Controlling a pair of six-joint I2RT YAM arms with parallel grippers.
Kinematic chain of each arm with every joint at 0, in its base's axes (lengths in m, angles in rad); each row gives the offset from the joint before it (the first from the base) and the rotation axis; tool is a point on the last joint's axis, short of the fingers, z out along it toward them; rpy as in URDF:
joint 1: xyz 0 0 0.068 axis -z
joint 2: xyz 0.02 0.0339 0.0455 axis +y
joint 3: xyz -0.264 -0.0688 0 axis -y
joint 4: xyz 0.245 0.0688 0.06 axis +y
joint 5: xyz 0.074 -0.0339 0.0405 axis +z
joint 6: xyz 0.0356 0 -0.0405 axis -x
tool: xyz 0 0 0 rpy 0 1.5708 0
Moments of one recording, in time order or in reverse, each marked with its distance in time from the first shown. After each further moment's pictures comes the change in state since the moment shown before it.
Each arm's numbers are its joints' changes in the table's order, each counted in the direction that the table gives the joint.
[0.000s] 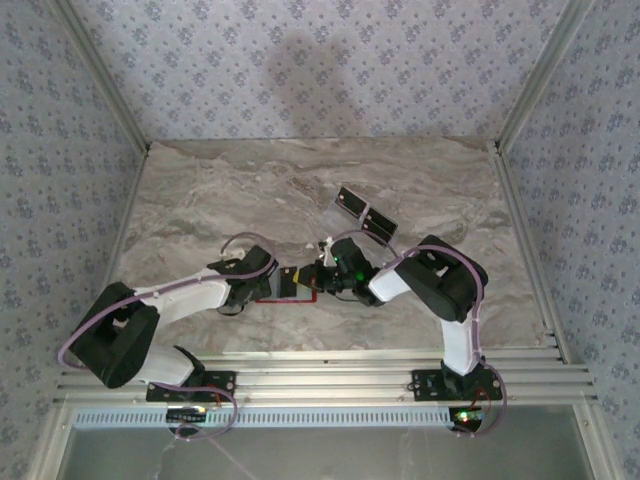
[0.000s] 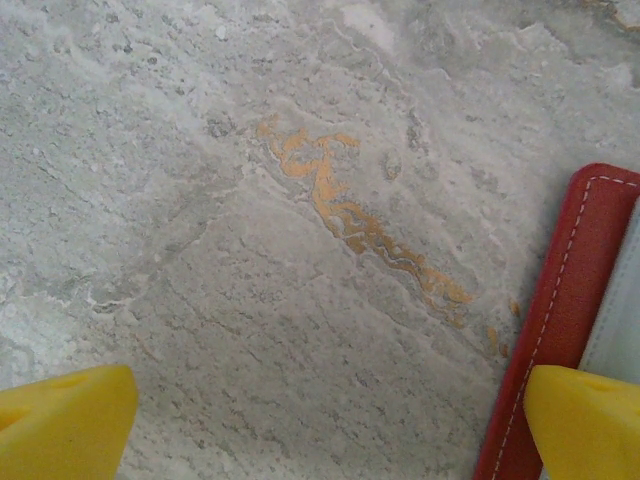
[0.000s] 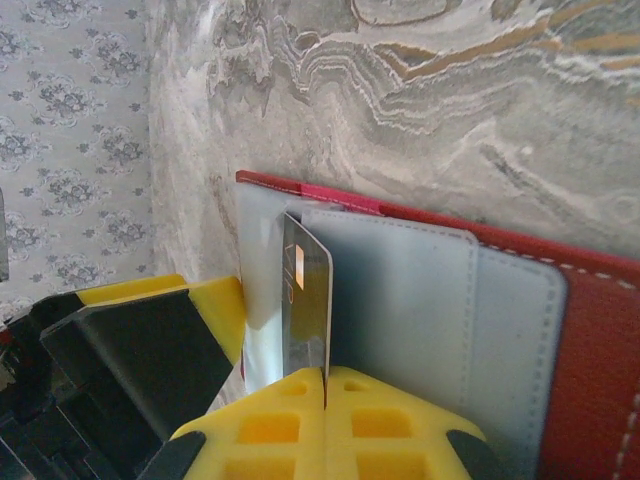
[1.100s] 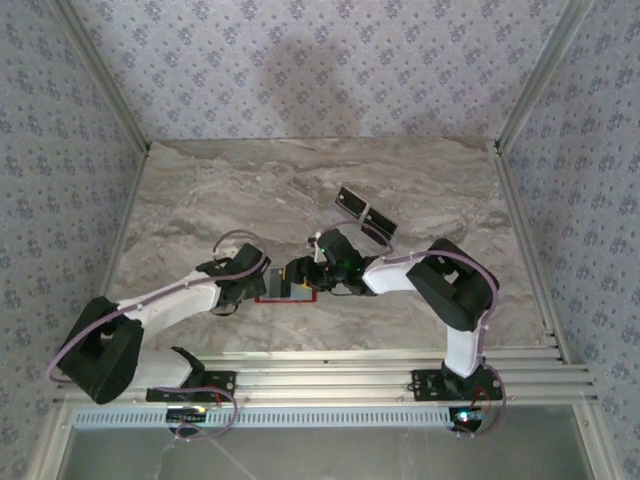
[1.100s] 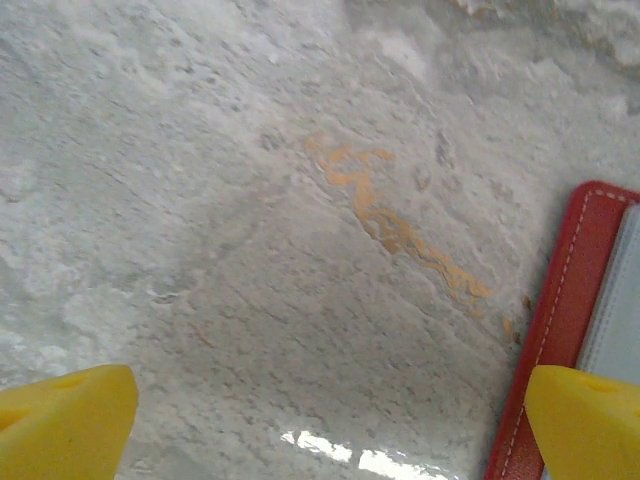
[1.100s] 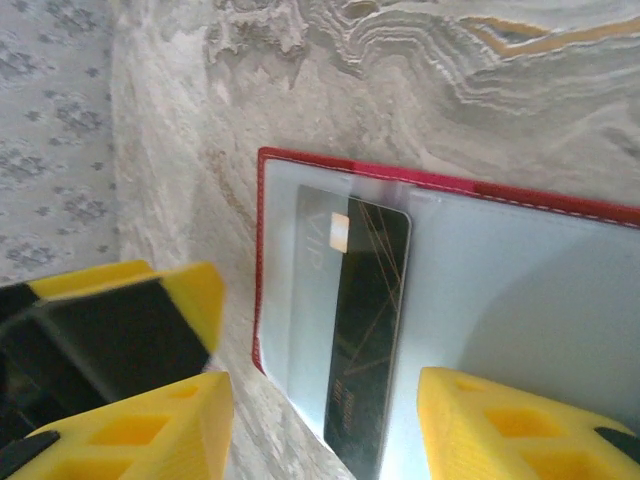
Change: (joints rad) left arm -0.041 -0.105 -0.002 0.064 -0.006 -0.019; right arm -0.035 -0.095 0.147 0.389 -0.038 0.106
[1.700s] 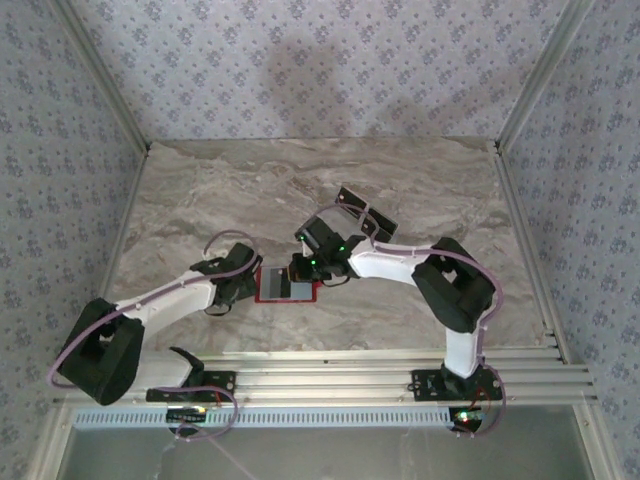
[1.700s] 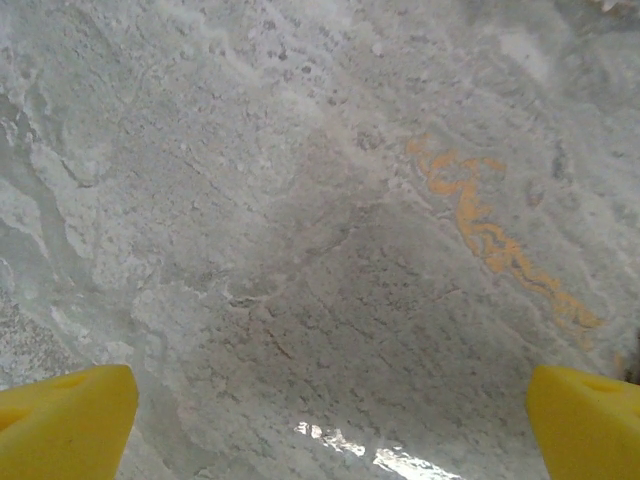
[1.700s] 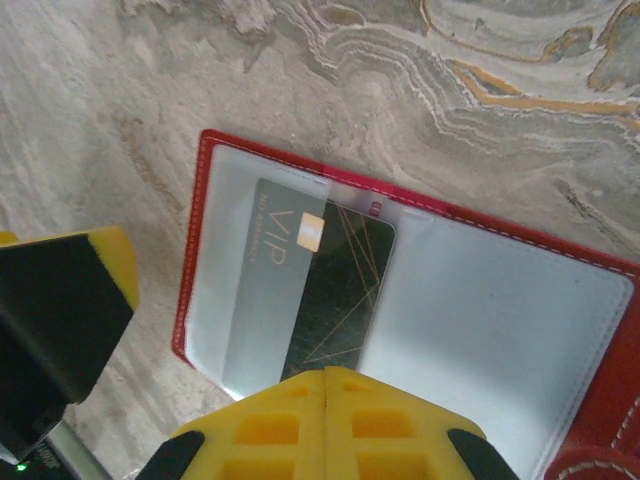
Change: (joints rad) left arm -0.065 0.008 -0.025 0.017 0.000 0.000; right arm -0.043 0.026 0.288 0.536 -0.158 0.269
